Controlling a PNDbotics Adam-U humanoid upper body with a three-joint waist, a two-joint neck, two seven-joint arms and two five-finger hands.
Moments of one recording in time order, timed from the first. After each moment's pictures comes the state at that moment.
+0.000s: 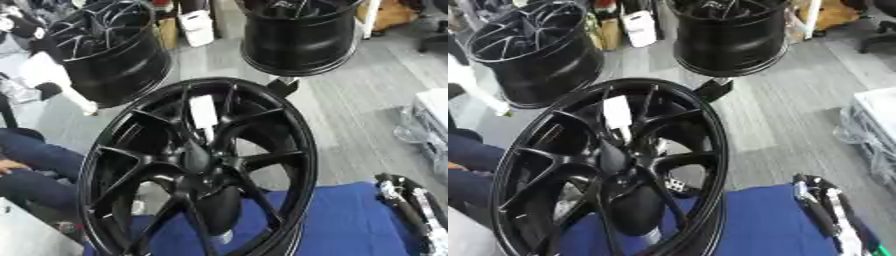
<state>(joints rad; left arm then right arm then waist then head) -0.75 0.98 -0.19 -1.32 -0.02 -0.51 -0.60 -0.08 -0.24 -0.08 -1.49 0.26 -0.08 -0.10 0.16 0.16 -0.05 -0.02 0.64</state>
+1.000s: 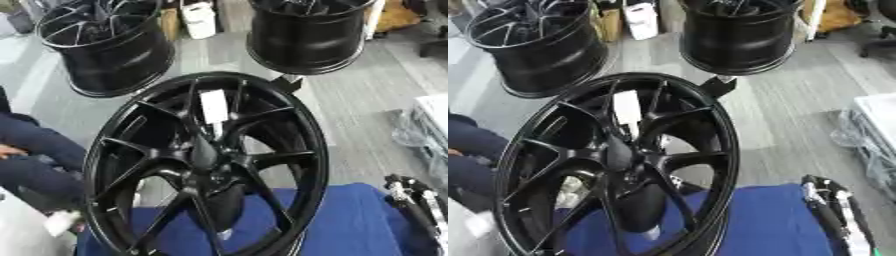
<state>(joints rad) -0.41 0.89 0.02 -1.05 -0.25 -0.59 -0.53 -0.08 -0.23 -0.09 -1.50 0.26 -0.07 -0.11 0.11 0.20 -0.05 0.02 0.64</state>
